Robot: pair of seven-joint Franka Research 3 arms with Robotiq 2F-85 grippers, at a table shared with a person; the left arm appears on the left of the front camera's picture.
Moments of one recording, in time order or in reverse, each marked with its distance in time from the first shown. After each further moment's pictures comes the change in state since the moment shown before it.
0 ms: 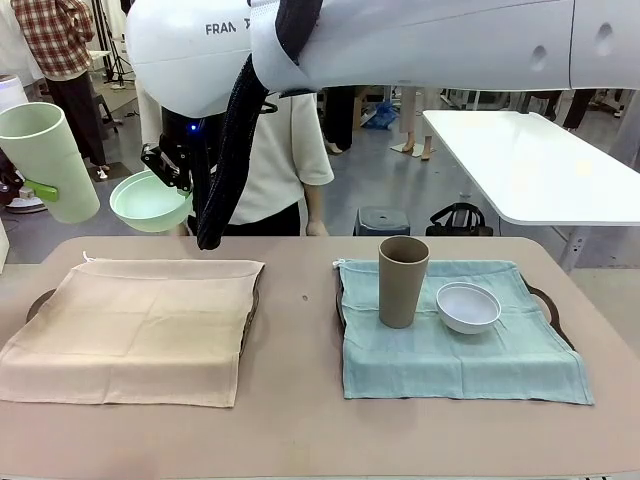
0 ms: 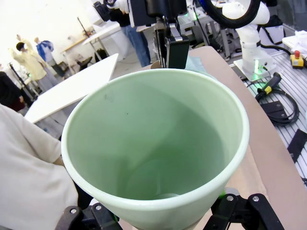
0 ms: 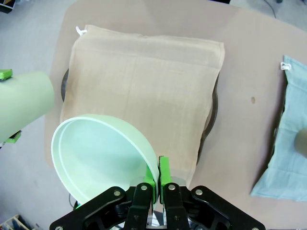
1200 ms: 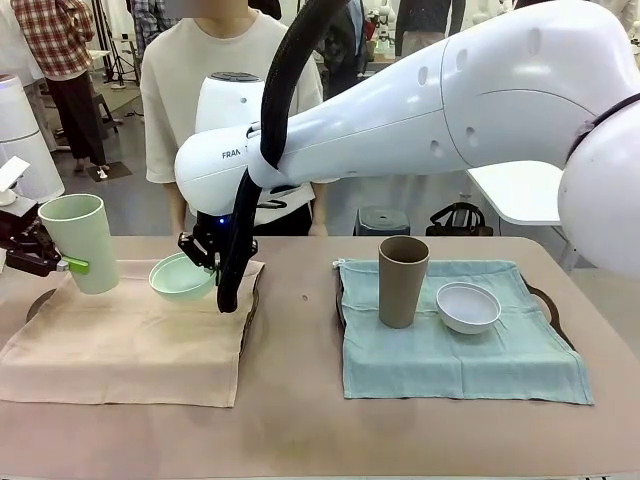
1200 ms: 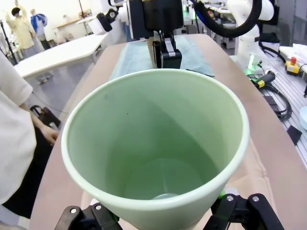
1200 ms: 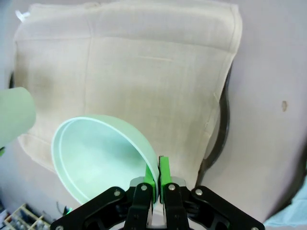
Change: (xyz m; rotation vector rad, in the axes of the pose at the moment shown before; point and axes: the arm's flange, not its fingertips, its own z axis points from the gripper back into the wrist) left arm -0.146 -0.015 -0.055 -0.078 -0.010 0.222; right arm 0.016 -0.044 -0.168 0.002 0.184 -0.054
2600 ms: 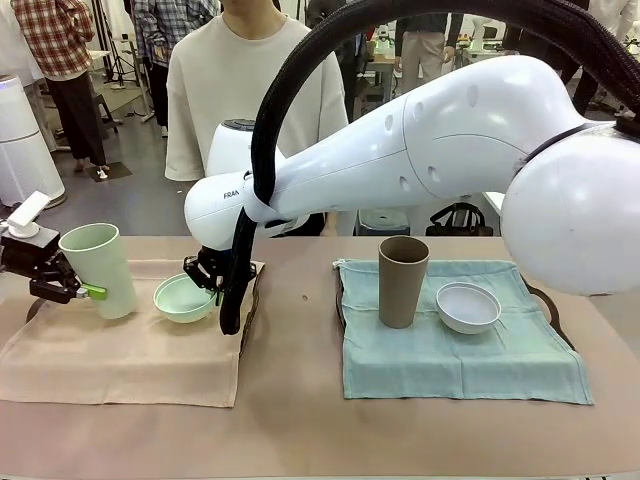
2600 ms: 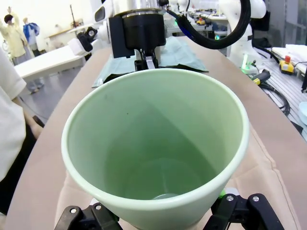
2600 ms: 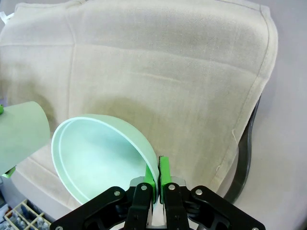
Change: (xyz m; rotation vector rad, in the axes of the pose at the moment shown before) left arm -0.055 0.003 -0.039 -0.055 -0.067 -0.005; right arm 0.019 -0.012 -0.067 0.051 0.011 0.021
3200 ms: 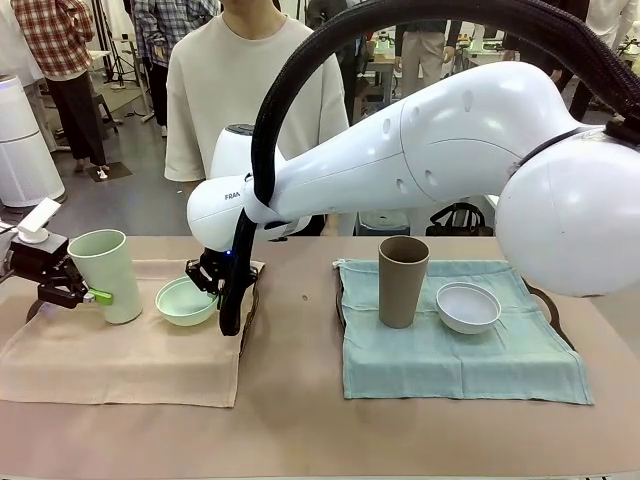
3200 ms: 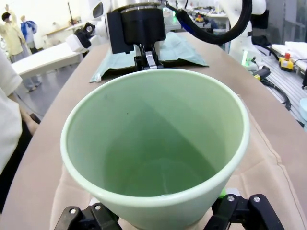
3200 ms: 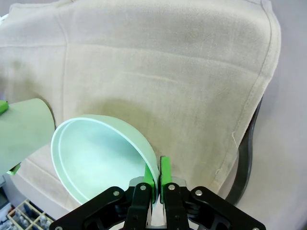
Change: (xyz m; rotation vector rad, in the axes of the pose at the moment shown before) left arm -0.010 0.006 -0.009 -0.010 0.012 0.003; right arm 0.002 -0.005 -0.008 0.009 0.022 -0.014
